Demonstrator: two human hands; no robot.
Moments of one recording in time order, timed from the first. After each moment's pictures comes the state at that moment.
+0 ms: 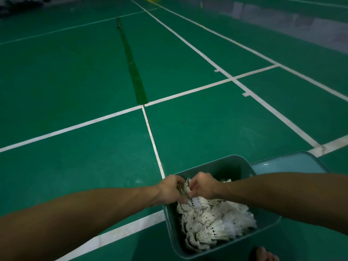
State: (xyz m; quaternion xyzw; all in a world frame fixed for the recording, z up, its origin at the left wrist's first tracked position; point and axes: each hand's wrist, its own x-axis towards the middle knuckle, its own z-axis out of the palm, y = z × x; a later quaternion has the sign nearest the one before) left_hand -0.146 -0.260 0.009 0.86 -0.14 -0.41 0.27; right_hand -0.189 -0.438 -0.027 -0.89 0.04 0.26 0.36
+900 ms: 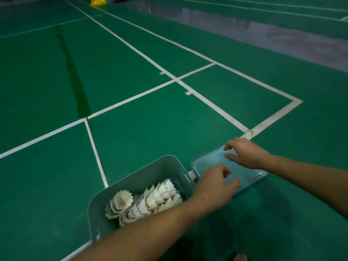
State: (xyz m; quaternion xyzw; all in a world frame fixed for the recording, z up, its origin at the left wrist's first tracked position) left_hand -0.305 -0.547 0.038 0.83 -0.33 -0.29 0.34; right_hand -0.318 -0.772 0.007 -0.98 0.14 0.08 0.12
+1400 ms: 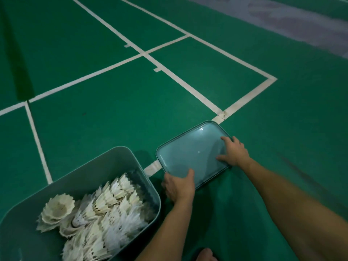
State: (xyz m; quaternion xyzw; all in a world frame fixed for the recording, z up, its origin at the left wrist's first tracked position) left_hand -0.322 -0.626 -0.121 0.84 0.16 -0.25 0.45; right_hand -0.359 -0.861 -0.142 -0.88 0.40 0.15 0.19
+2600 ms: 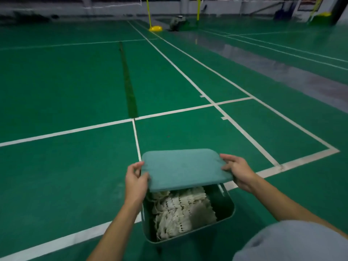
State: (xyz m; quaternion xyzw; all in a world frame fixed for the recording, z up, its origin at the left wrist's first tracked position) left_hand -0.225 -0.267 0.069 0.72 0.11 -0.04 0.68; right_hand -0.270 -0.602 0.059 -0.66 0.29 -0.01 0.69
